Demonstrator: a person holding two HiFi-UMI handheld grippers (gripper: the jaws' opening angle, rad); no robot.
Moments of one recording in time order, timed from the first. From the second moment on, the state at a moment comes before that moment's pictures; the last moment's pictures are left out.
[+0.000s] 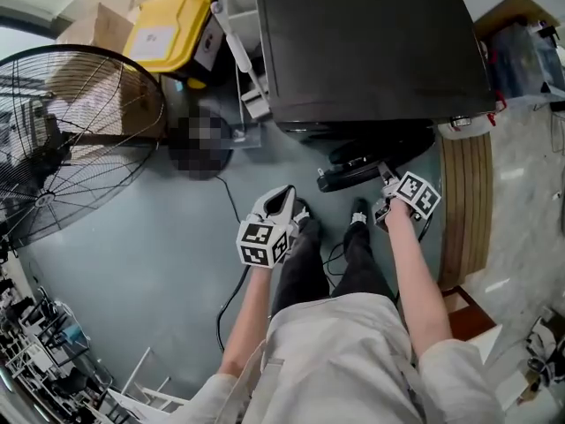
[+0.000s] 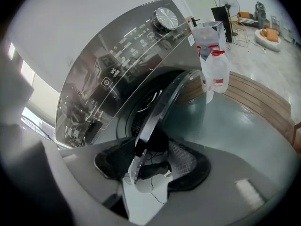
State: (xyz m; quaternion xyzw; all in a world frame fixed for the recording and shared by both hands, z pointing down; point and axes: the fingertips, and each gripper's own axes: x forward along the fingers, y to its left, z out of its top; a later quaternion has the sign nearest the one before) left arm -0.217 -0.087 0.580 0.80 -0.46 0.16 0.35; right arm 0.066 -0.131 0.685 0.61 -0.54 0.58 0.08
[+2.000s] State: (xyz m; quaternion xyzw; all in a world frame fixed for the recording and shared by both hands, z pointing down) left arm -0.139 -0.139 0.635 0.86 -0.34 0.24 0.30; right arm 0.037 -0.186 0.689 0.52 -0.75 0.32 0.26
